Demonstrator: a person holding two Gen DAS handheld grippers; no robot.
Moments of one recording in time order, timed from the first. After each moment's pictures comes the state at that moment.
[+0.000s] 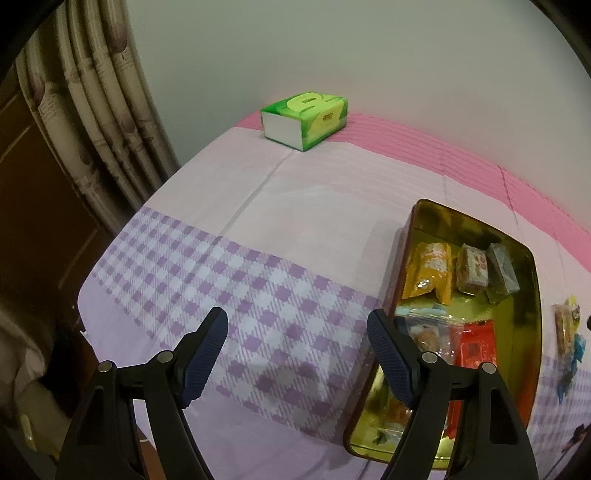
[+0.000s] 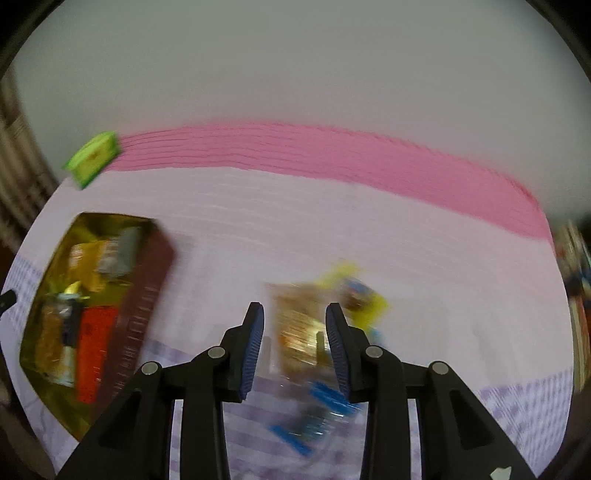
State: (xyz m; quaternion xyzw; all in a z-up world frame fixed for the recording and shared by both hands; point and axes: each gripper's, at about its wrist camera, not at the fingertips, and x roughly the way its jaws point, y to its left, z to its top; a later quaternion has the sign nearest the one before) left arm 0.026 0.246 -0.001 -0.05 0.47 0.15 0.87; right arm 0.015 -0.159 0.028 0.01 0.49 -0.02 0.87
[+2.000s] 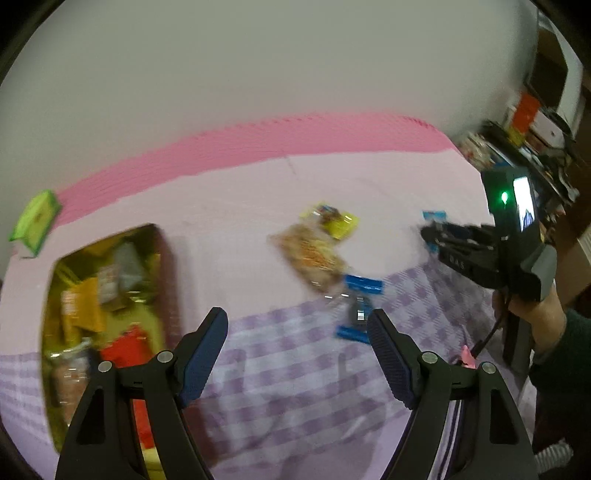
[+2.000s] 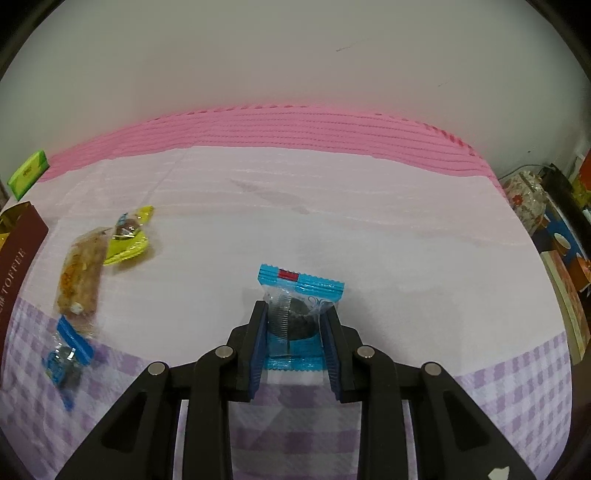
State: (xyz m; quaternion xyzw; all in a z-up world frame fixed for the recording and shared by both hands) left arm 0.013 -0.049 -0.006 0.09 0.45 -0.22 0.86; right arm -0.008 -0.300 -0.044 0.00 0.44 -0.08 0.89
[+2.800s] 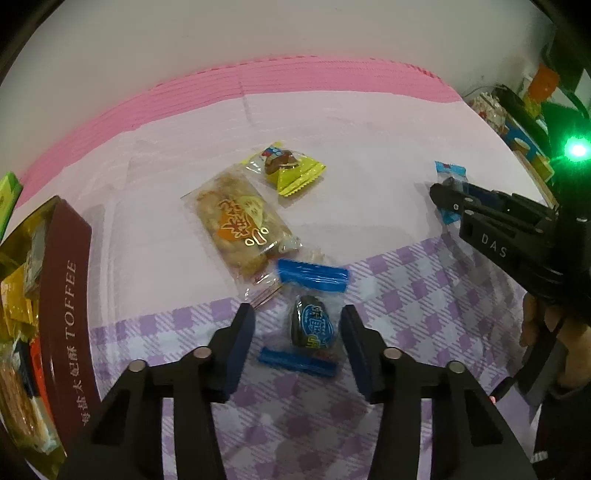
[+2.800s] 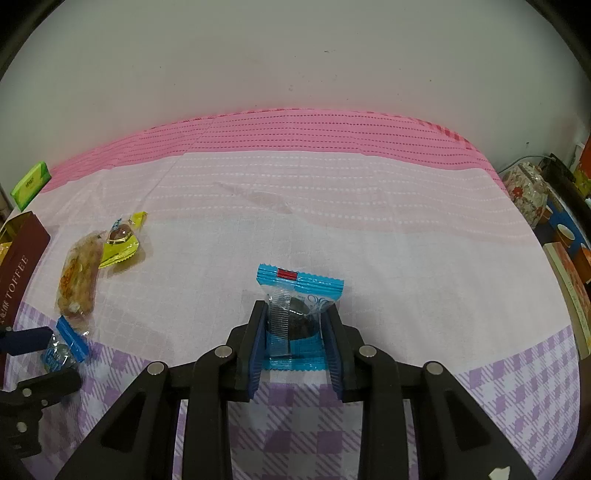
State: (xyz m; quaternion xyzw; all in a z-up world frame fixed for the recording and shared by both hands) left arm 0.035 -0.118 -0.076 0.10 0.52 -0.21 0.82; right arm -0.022 -0.307 -0.044 0.02 0.44 -0.08 0.90
